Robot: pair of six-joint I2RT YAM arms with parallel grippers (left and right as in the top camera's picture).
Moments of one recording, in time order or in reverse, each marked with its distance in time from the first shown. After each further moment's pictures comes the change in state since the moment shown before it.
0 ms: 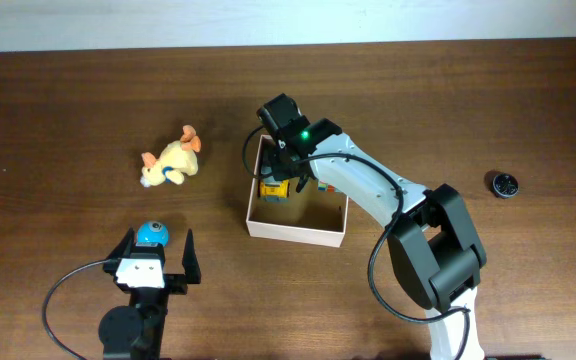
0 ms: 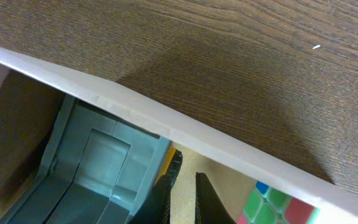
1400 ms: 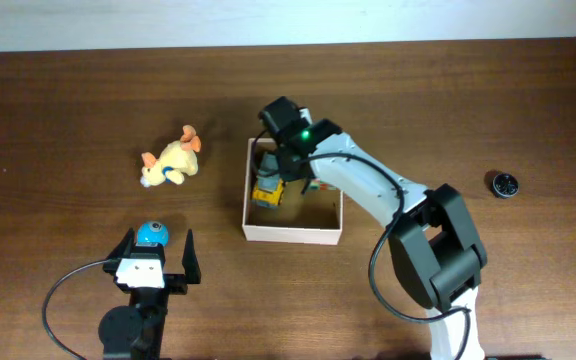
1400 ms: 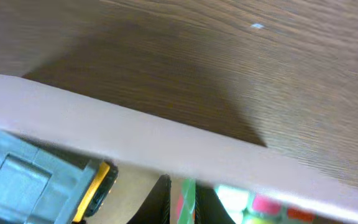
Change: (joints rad) left arm 0.000 0.000 0.000 0.000 0.000 0.000; right arm -0.016 -0.001 0.000 -0.074 0.118 0.040
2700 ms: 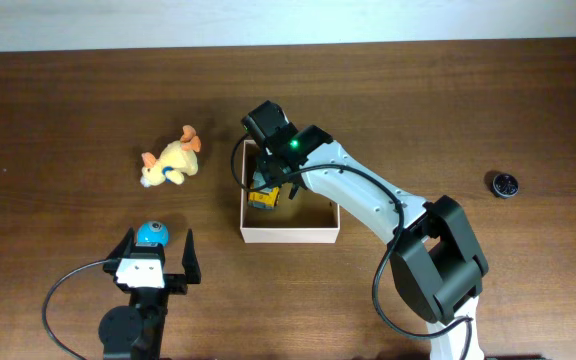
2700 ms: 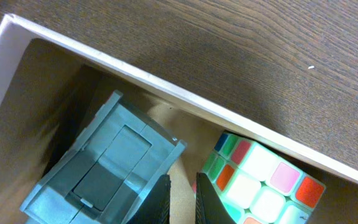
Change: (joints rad) left arm 0.000 0.000 0.000 0.000 0.000 0.000; right arm 0.082 -0.046 0.000 0.051 -0.042 -0.107
